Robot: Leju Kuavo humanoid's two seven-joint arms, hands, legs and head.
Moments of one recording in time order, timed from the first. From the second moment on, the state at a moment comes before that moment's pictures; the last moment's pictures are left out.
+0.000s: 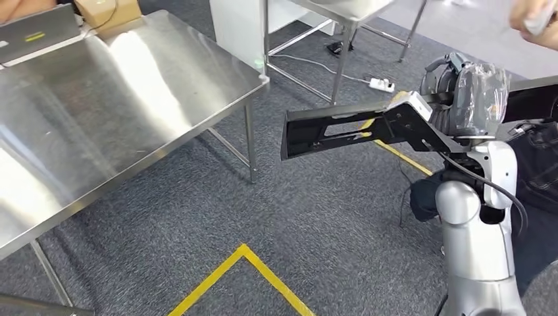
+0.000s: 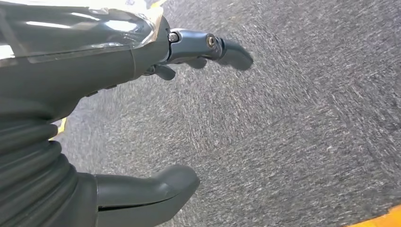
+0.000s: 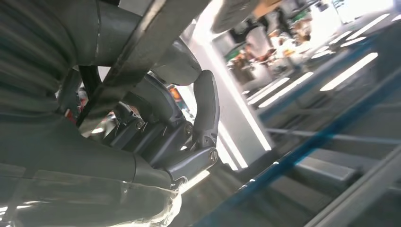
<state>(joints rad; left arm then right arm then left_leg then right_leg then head) -0.06 -0.12 1.20 -0.26 -1.15 0.30 -0.33 -0.43 -0.26 0.01 -1.50 0.91 -0.06 -0.01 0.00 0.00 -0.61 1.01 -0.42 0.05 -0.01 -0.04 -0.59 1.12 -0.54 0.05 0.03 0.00</state>
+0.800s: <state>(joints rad) -0.13 -0.09 1.23 -0.22 -1.13 0.27 -0.35 -0.50 -0.38 0.10 -1.38 0.73 -0.09 -0.07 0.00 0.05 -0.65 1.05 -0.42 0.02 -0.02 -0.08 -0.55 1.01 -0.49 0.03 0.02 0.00</state>
